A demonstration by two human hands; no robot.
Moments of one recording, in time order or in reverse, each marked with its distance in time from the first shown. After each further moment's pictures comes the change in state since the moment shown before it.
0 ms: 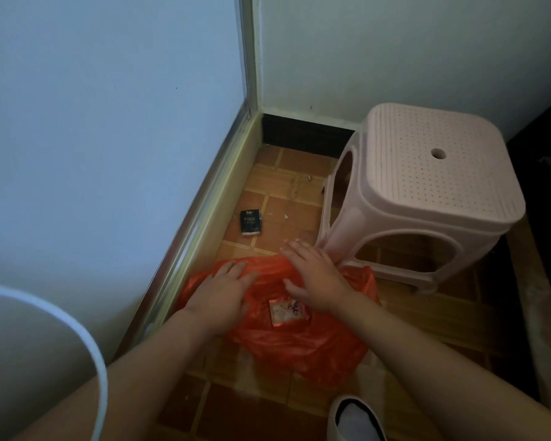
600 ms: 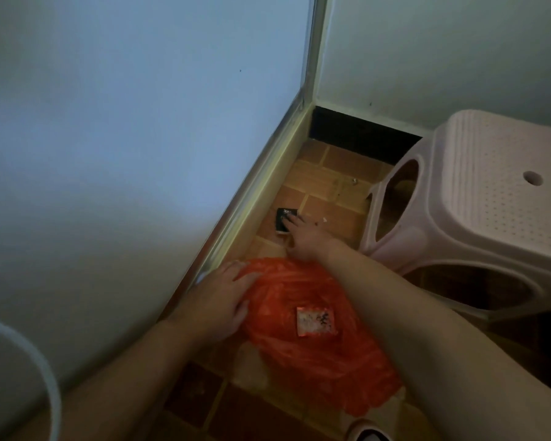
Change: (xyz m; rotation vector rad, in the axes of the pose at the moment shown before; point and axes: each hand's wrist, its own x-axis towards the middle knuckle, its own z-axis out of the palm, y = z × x) left_hand -0.039 -0.050 -0.003 -0.167 0.159 -0.051; right_hand 0.177 -0.006 0.038 -0.252 -0.410 0.031
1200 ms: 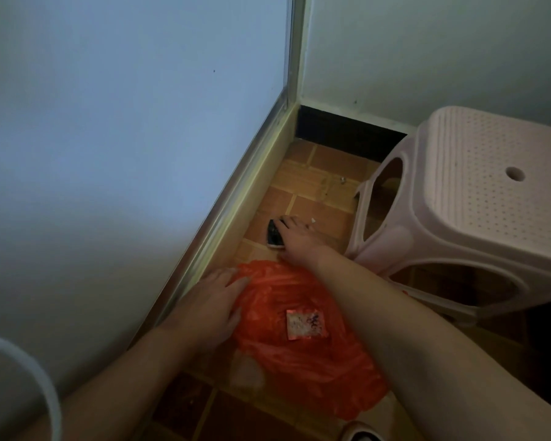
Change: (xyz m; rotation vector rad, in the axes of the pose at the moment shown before) left_hand 0.015 0.010 0.007 0.048 -0.045 -0.005; right_hand -0.001 0.010 0.016 0.080 0.139 -0.012
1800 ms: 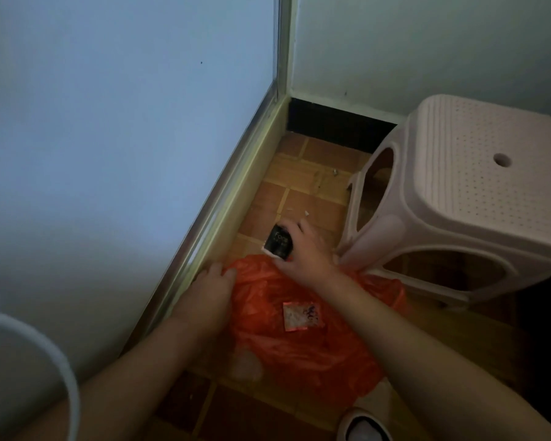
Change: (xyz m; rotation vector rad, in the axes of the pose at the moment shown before) left_hand 0.017 0.000 0.017 -0.015 -0.048 -0.224; right_hand -0.089 -0.022 -0.007 0.415 0.368 0.059
